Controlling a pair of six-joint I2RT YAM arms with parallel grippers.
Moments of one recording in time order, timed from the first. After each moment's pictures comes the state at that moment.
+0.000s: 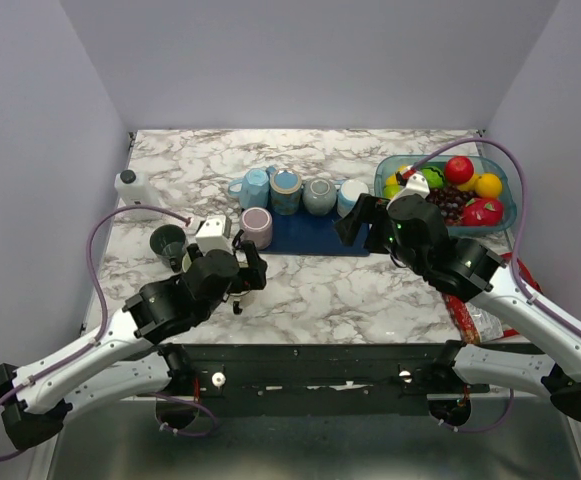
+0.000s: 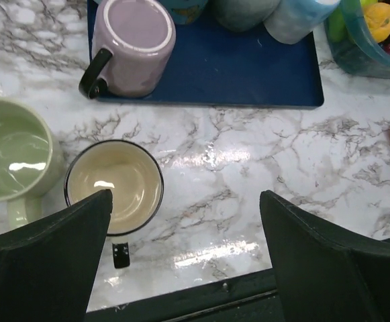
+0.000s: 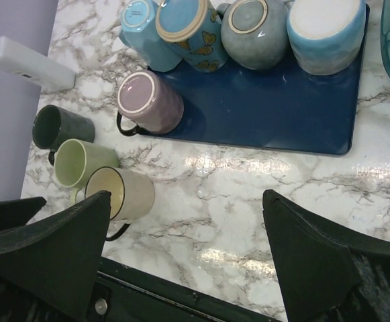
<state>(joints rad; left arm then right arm) -0.99 0.73 0.79 -0.65 -0.57 -0.76 0.86 1.04 1.14 -0.60 0.40 0.72</state>
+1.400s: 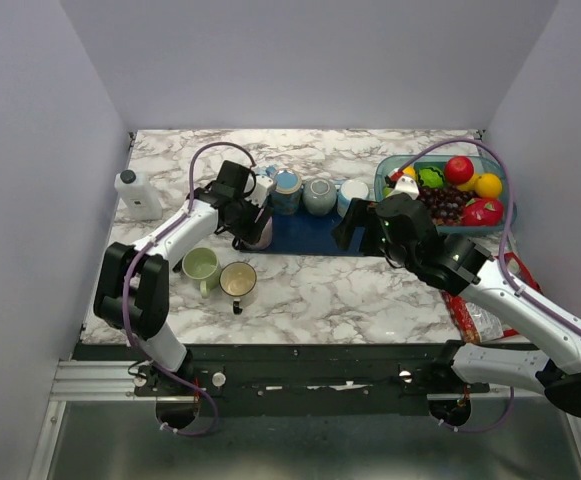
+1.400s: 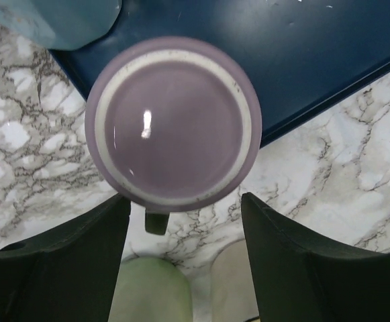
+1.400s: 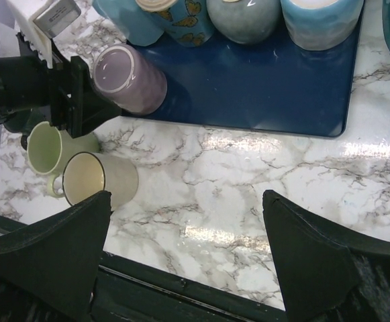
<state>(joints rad) -0.36 1.63 1.18 -0.57 0.14 0.19 0.84 1.09 1.14 -0.64 0.36 0.72</state>
